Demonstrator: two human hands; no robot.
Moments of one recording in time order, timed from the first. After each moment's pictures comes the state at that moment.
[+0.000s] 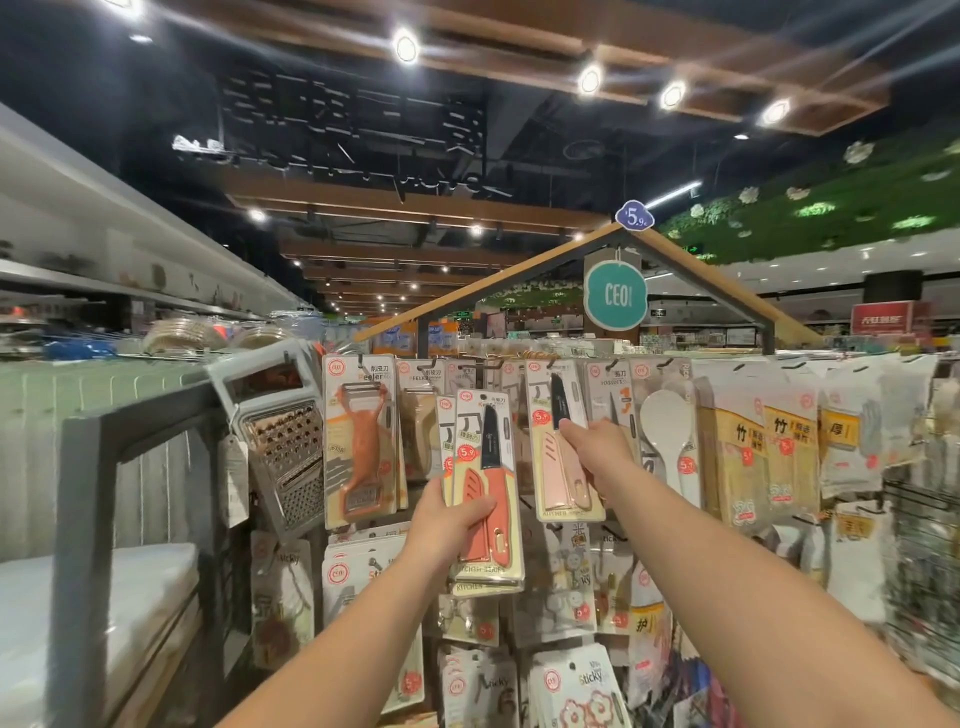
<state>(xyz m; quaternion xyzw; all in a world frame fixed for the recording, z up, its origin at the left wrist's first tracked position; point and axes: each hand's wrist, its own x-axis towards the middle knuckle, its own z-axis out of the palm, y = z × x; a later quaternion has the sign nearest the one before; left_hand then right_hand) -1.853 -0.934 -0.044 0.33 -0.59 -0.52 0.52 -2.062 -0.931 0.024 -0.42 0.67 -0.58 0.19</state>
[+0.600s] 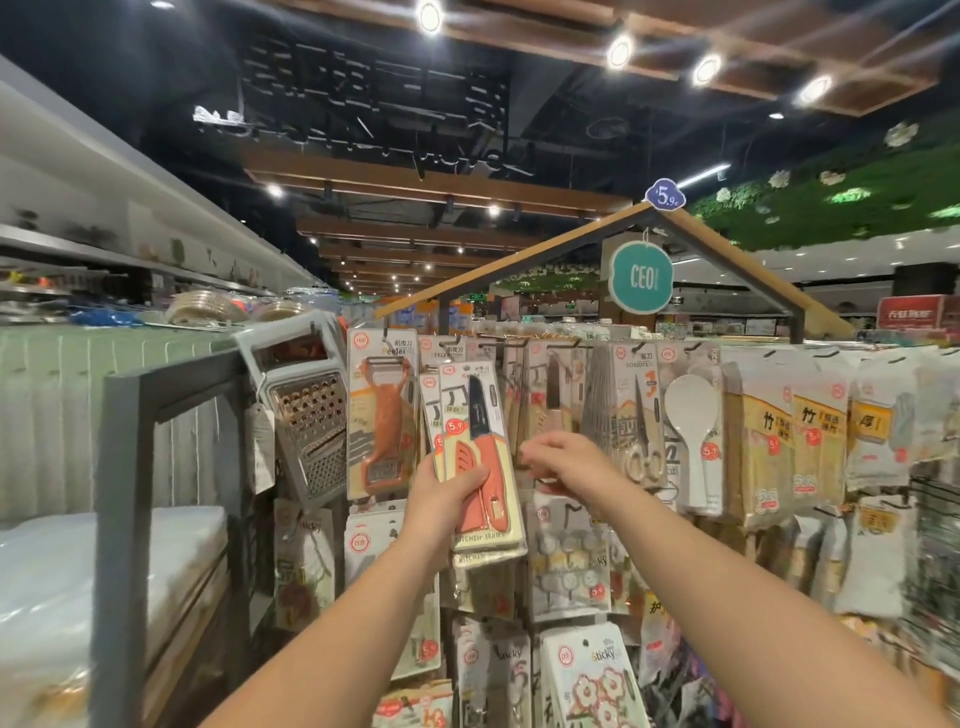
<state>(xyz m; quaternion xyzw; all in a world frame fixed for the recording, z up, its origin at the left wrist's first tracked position) -1.834 -0.944 -0.051 0.31 -0.52 -0.55 0.57 -2.009 -0.910 -0.006 -0.59 0.59 -0.49 0.28</state>
